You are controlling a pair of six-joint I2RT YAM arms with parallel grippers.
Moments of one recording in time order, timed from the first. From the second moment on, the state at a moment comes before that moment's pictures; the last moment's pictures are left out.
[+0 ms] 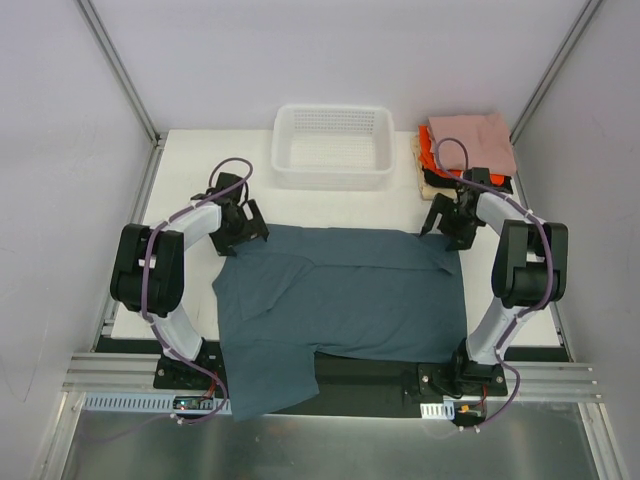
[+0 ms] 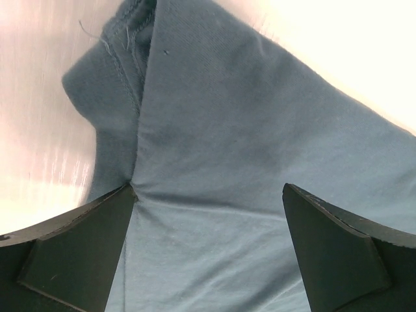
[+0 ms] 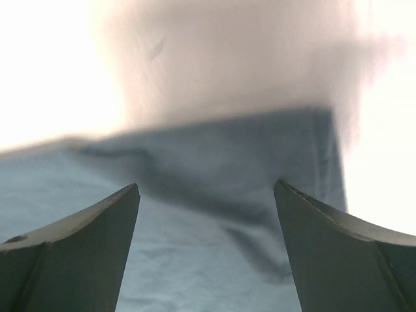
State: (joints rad) left arm -0.19 1.72 1.05 -0.53 0.02 -0.63; right arm -0.04 1.80 1.17 -0.63 -0.19 0.36
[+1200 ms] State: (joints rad) left arm -0.82 1.49 0.91 -0.88 -0.14 -0.87; right arm 0.13 1.32 0.89 -0.59 -0.27 0.28
